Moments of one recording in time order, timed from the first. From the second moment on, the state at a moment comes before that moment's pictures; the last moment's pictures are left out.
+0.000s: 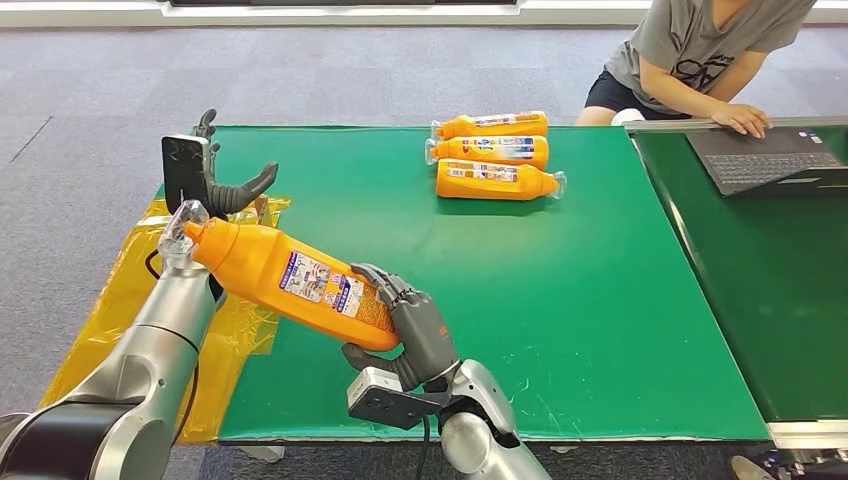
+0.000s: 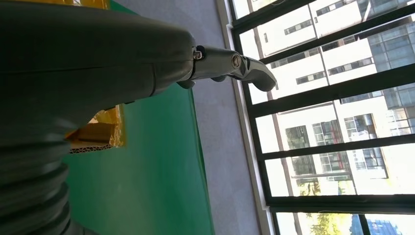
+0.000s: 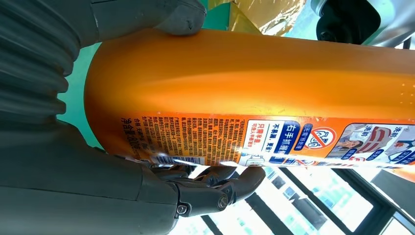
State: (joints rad) left arm -0.82 -0.02 0.02 -0.50 -0.11 0.14 -0.46; right arm -0.20 0.23 0.55 -1.16 0.72 -0.21 -0.55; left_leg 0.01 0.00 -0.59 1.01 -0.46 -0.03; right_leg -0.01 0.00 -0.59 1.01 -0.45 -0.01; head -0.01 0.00
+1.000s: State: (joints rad) left arm -0.74 0.01 0.20 -0.49 -0.02 -0.02 -0.58; right arm -0.20 0.23 0.55 -1.16 0.73 -0.25 -0.53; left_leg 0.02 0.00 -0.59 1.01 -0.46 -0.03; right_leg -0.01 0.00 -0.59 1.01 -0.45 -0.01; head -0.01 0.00
